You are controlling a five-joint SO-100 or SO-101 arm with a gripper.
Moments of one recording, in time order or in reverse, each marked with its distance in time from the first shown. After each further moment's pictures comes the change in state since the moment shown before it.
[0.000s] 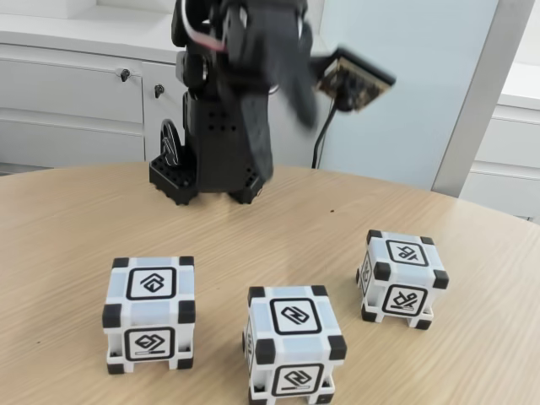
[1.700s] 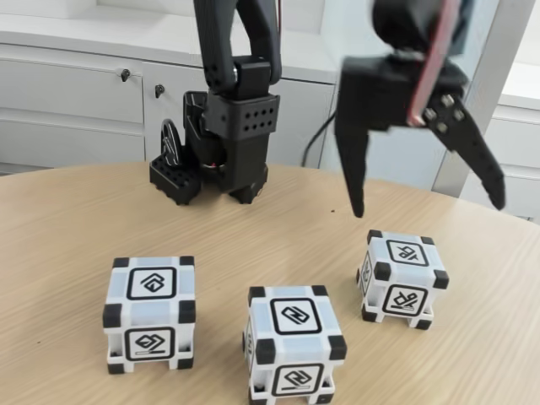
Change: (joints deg) arm -31.0 -86.9 -37.6 -0.3 -33.2
